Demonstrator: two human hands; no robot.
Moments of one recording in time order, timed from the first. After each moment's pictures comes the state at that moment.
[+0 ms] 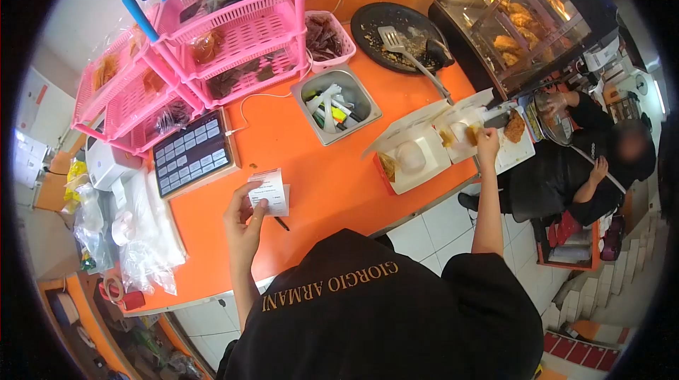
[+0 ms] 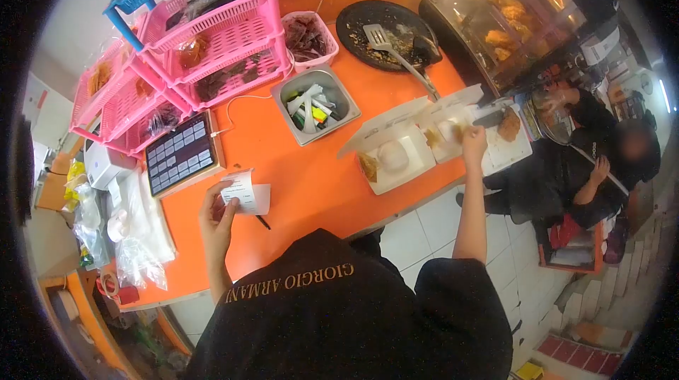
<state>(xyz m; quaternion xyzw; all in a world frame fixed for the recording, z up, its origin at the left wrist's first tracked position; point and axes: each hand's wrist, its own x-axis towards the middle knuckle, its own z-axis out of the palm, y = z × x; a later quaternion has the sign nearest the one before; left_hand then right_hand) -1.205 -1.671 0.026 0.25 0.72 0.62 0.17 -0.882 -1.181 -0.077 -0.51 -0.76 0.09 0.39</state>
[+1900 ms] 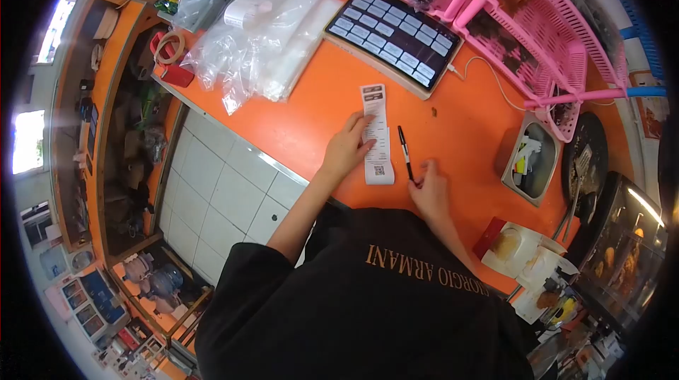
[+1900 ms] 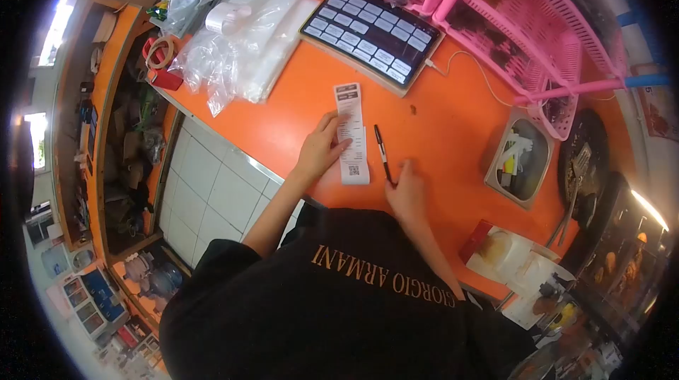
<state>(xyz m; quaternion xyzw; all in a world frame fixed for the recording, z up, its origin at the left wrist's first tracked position) -1.225 -1.757 -0.101 0.10 0.89 0.44 0.08 -1.152 -1.541 -0.107 -0.09 -0.92 0.35 -0.16</state>
